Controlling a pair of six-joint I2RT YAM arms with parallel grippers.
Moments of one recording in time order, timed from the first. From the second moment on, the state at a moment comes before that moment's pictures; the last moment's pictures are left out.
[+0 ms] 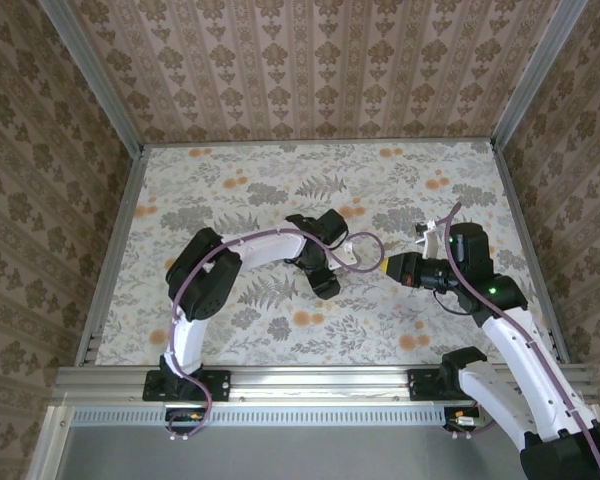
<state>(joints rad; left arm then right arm) -0.91 2.02 1.44 -0.80 0.24 0.35 0.19 0.76 0.71 -0.62 -0.66 0.55</state>
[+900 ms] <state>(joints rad) -0.86 1.93 1.44 -0.83 0.21 0.31 0.18 0.72 0.68 -0.64 -0.66 0.55</state>
